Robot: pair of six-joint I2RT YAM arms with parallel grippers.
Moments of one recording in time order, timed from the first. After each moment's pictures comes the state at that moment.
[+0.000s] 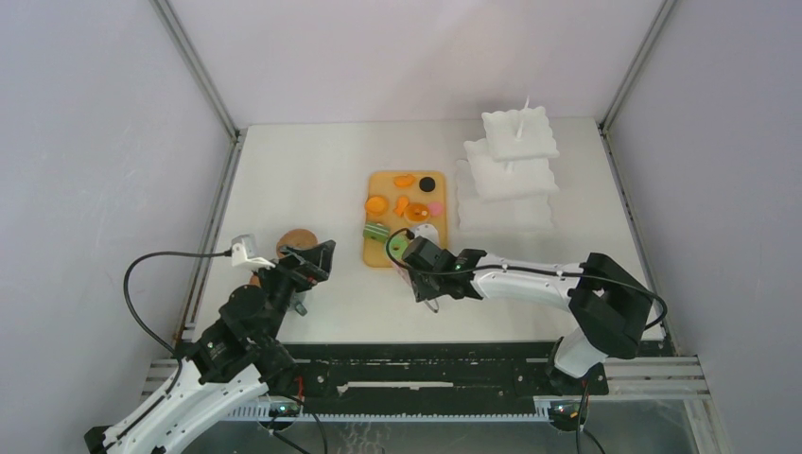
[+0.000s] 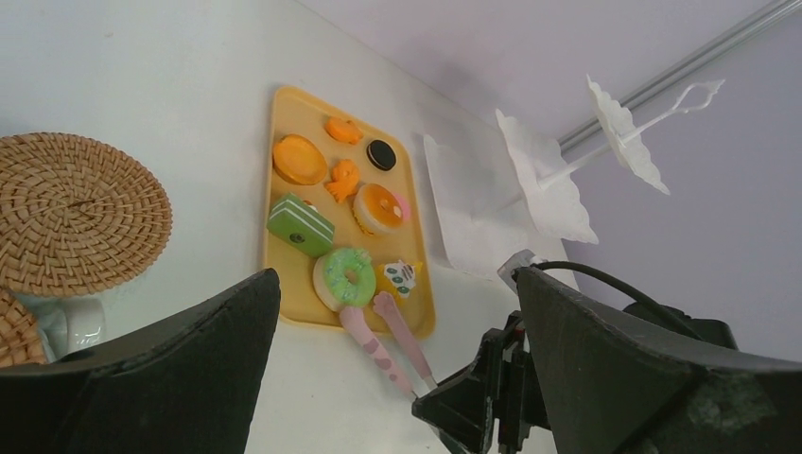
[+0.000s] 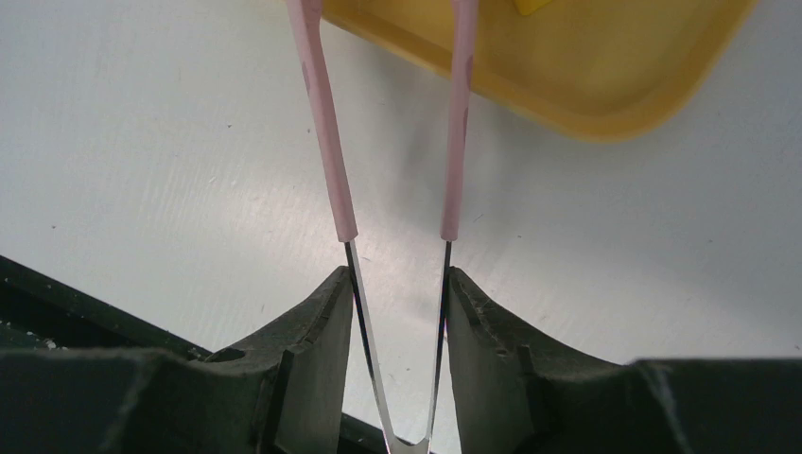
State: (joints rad) left arm -0.83 0.23 0.47 -0.31 -0.62 -0.77; right arm 1.02 1.56 0.95 -0.42 0.23 0.58
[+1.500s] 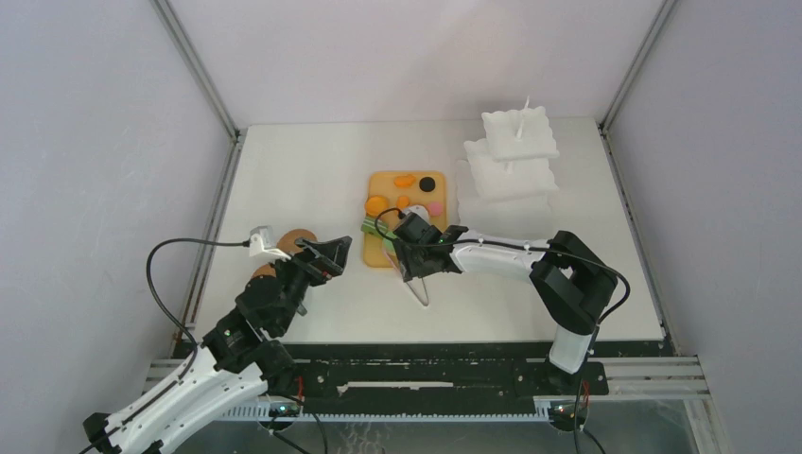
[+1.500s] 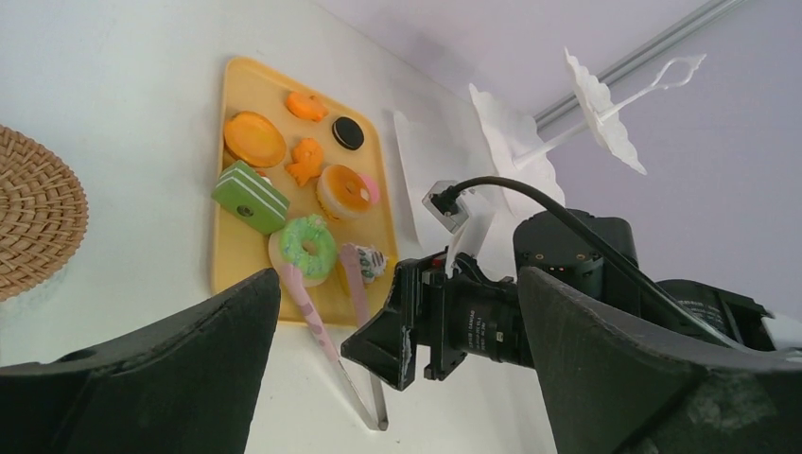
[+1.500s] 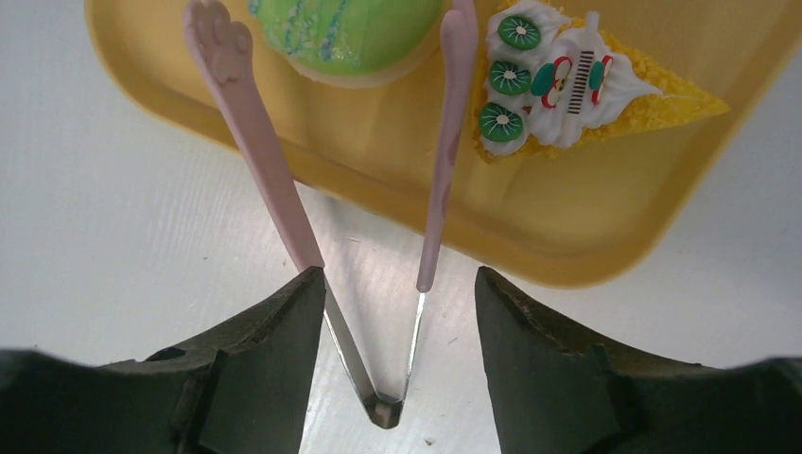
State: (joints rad) left arm -0.83 0.36 0.45 -0.16 -0.55 -0.81; right arm 0.90 1.78 1.14 -0.43 0.17 0.51
